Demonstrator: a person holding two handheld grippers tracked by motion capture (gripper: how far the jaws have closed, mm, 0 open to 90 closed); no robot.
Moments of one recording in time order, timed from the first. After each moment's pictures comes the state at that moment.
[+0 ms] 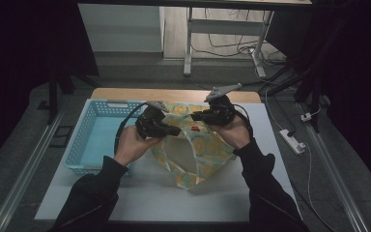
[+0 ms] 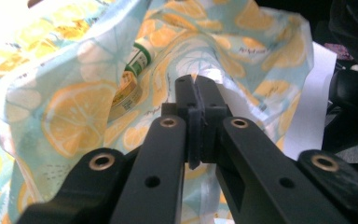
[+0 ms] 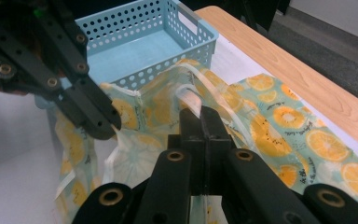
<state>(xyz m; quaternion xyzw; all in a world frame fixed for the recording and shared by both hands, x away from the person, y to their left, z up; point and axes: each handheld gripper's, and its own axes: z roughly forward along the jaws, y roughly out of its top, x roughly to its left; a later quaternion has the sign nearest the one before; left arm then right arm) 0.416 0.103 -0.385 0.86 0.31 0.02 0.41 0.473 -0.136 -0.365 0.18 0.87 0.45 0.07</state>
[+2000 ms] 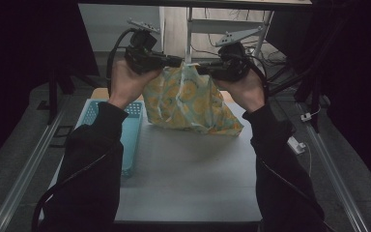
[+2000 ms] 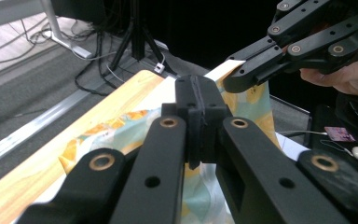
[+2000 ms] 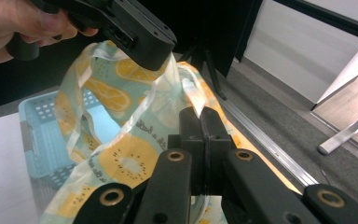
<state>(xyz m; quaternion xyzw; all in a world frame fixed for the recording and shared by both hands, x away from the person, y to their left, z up) 0.462 0.127 -0.222 0.80 0.31 0.10 0.50 0.479 -0.129 -0.222 0.17 0.85 0.47 0.16</state>
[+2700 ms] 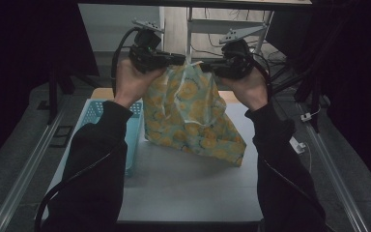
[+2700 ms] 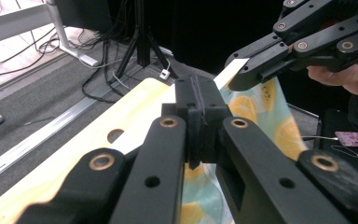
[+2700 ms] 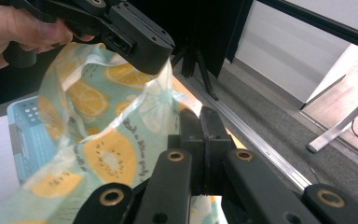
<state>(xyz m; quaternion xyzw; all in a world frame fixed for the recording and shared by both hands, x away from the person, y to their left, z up) 0.466 0.118 -0.225 0.80 0.31 0.12 0.51 0.481 -0.135 -0.218 0.17 0.85 0.47 0.18</state>
